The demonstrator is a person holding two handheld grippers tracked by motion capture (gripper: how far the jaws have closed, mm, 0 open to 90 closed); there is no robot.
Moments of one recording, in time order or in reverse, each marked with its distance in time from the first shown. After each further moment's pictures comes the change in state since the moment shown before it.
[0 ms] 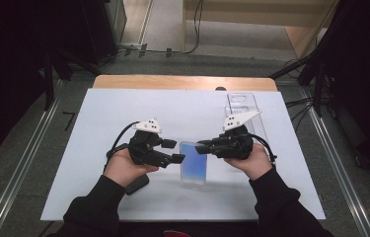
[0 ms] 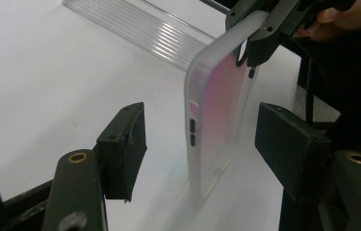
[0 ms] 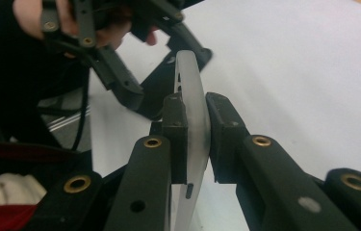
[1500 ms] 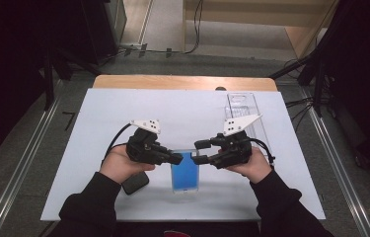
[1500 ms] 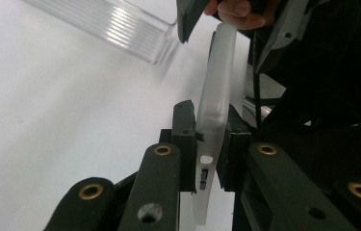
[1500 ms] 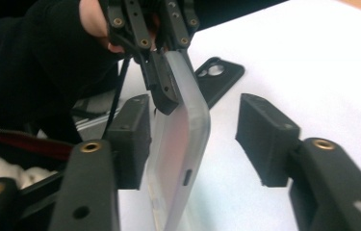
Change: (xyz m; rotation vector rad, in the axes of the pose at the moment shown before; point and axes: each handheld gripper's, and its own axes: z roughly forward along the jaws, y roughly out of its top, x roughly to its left) left arm 0.003 0.003 -0.007 0.061 -0.157 -0.005; right arm 0.008 -0.003 0.003 -0.068 0.092 -0.047
